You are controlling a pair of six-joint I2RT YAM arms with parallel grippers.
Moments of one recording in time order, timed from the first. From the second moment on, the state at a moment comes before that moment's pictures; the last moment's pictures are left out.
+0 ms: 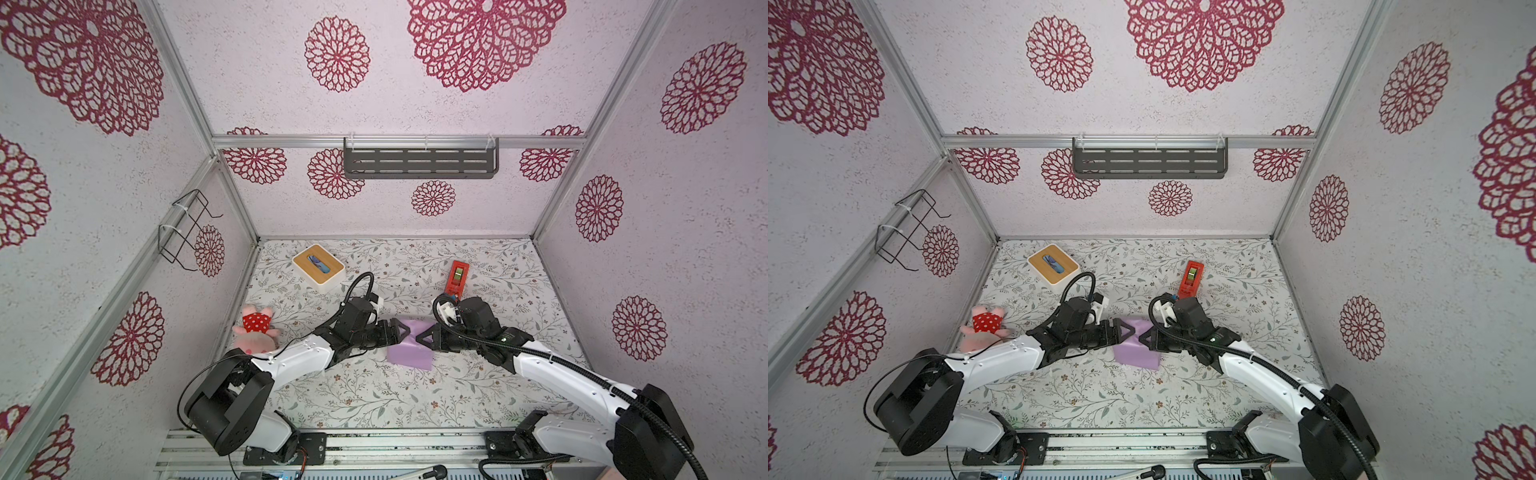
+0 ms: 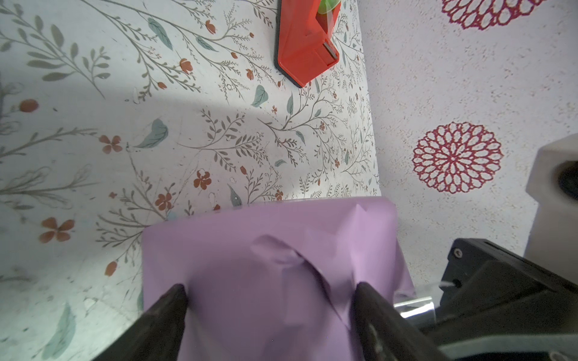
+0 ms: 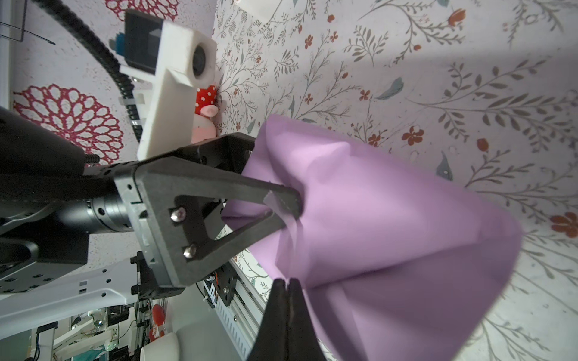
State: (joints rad) left arm -0.66 1.47 0.70 0.08 0.35 -0.82; right arm 0.68 1.18 0.73 -0.23 -0.47 0.76
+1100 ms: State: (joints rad) left arm -0.66 1.47 0.70 0.08 0.35 -0.81; right arm 0.69 1.21 0.71 -0.17 -0.42 0.47
